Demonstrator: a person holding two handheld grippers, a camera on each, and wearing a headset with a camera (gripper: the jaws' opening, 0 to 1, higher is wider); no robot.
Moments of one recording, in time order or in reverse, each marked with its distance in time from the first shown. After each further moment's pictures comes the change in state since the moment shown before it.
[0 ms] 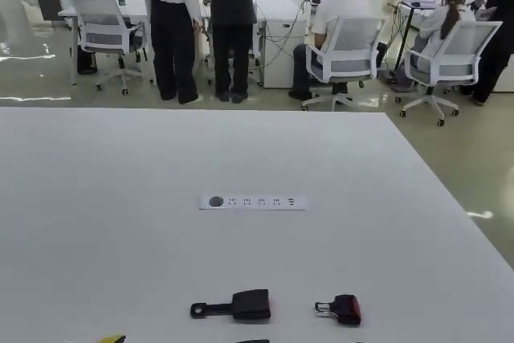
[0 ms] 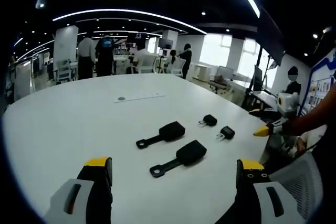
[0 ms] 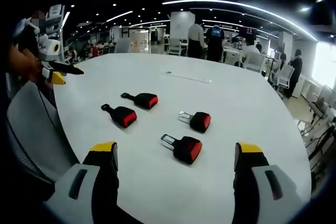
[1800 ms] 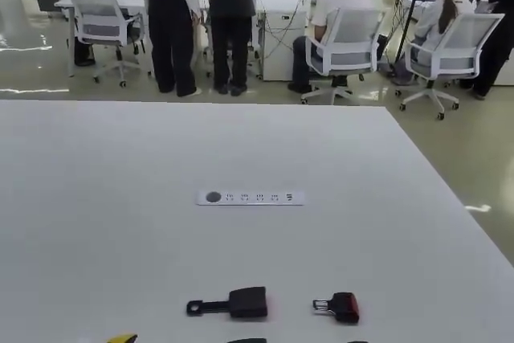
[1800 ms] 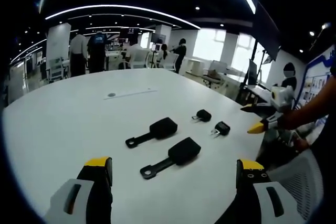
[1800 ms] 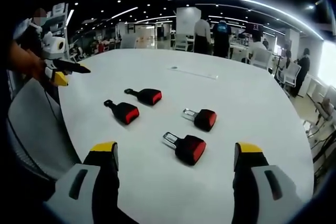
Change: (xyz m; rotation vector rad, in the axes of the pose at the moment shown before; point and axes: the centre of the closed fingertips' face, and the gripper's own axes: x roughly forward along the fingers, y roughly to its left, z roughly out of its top) left arm 0.021 -0.014 -0.003 0.017 0.049 -0.058; right arm 0.018 -0.003 -0.009 -0.011 0.040 0.061
